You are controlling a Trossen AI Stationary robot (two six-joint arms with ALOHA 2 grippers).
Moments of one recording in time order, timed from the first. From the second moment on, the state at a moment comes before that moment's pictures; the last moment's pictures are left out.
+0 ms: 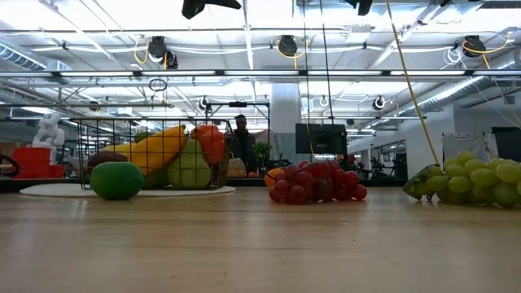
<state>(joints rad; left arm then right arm) 0.14 1.41 1.54 -0.69 0.00 -0.43 -0.24 0.91 0.75 0.38 -0.07 0.01</state>
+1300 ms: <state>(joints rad) 0.18 1.41 1.54 -0.69 0.00 -0.43 -0.29 0.91 0.74 0.24 0.05 1.33</state>
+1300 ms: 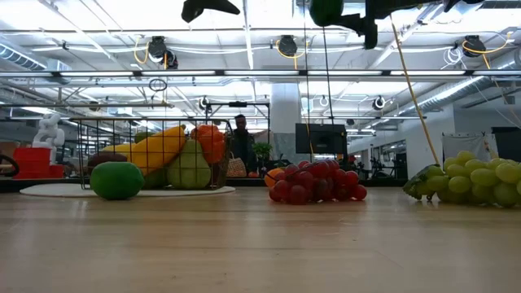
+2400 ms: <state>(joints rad) 0.18 1.41 1.54 -0.33 0.21 -0.43 -0.13 0.91 0.74 0.19 -0.03 0.43</state>
